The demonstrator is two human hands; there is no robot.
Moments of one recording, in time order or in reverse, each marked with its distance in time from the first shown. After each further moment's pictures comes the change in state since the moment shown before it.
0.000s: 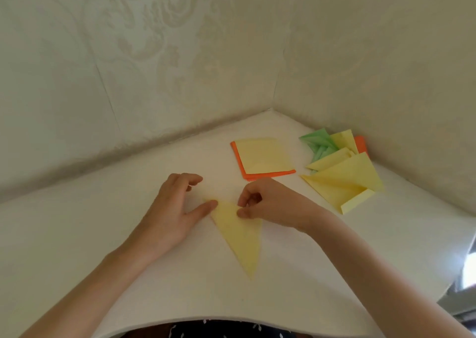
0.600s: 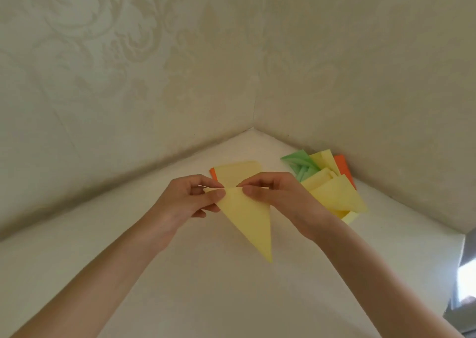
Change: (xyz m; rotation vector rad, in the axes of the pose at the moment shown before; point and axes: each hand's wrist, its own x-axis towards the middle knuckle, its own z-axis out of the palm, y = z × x) left_hand 0.070 0.059 0.007 -0.622 -0.218 -0.282; right_hand 0.001 0.016 -0.055 0.553 0.264 -0.061
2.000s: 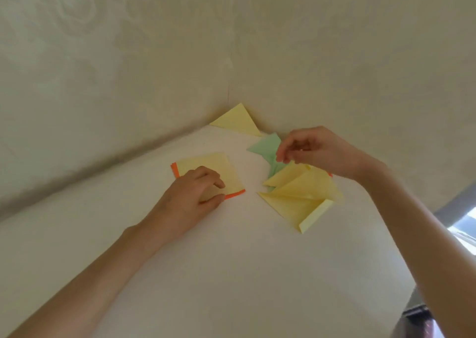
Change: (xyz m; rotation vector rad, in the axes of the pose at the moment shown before) left_hand 0.051 -0.036 0.033 0.867 -0.136 0.530; right_hand 0.014 -0.009 -0.123 -0.594 -0.052 -0.202
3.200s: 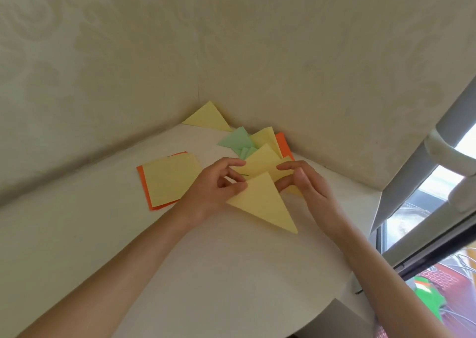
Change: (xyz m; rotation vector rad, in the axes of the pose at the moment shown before) left_hand 0.020 0.084 0.039 -0.813 -0.031 -0.088; right_hand -0.104 0.033 0.055 0.375 0.422 0.001
